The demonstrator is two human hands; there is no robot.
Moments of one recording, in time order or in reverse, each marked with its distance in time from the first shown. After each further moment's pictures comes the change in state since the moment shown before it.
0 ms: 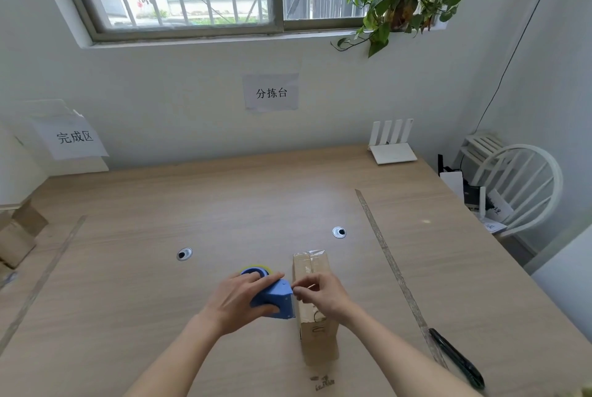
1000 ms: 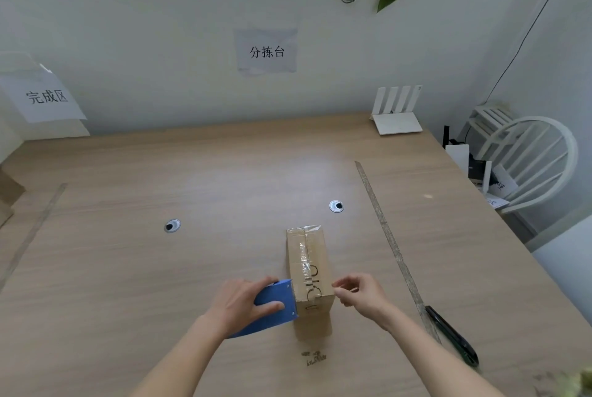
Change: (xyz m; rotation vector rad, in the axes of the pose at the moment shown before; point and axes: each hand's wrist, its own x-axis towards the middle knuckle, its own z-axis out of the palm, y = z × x) left_hand 0.002 0.014 0.066 -0.070 -0.269 -0.232; right_hand -0.018 0.106 -0.051 -0.041 0.121 0.252
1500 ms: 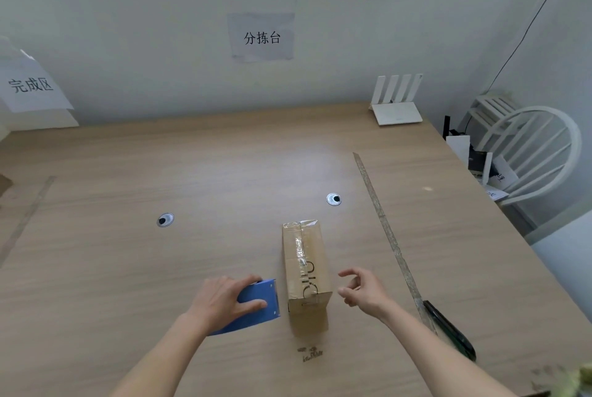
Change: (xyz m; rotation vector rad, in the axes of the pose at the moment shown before) left_hand 0.003 -0.026 0.009 0.059 -0.012 -0.048; right_hand 0.020 0.023 -0.005 -0.039 -0.001 0.053
